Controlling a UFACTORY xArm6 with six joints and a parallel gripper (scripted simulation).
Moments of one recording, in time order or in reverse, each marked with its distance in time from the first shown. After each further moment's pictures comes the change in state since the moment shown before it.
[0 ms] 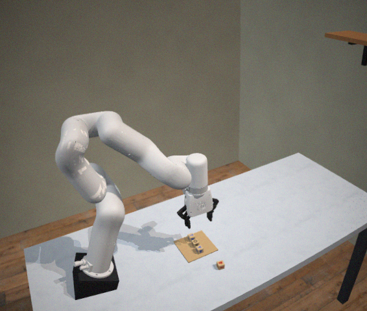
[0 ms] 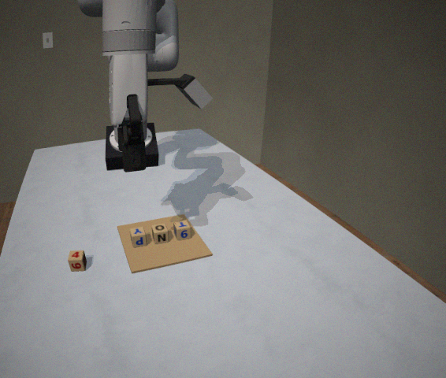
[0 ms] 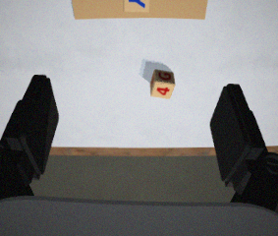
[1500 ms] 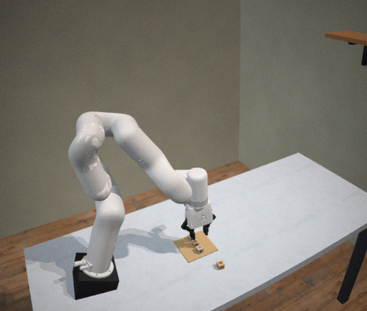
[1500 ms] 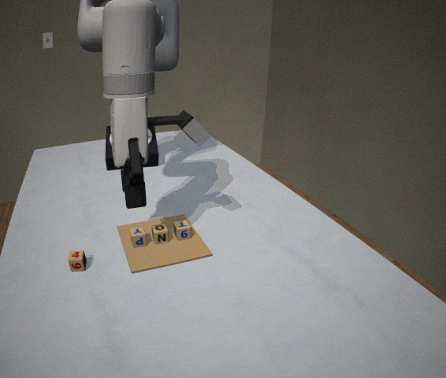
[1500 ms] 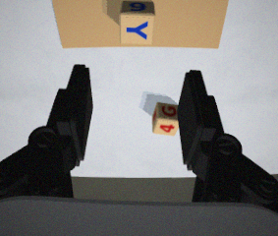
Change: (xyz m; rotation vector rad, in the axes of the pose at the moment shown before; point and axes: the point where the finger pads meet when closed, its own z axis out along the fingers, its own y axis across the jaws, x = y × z) arm 0.000 -0.001 0.059 0.001 0.000 0.000
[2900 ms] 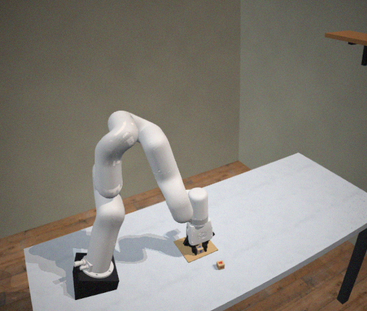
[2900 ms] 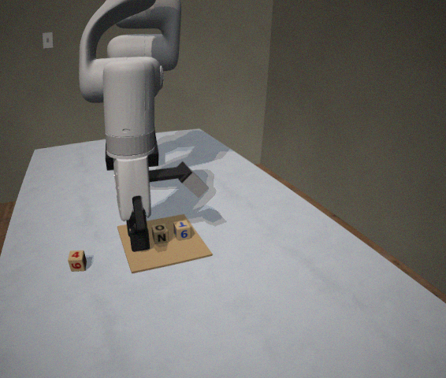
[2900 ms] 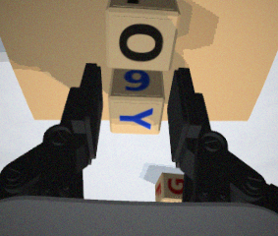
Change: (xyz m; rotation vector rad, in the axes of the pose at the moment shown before) arm 0.000 -0.001 0.086 0.001 0.000 0.000
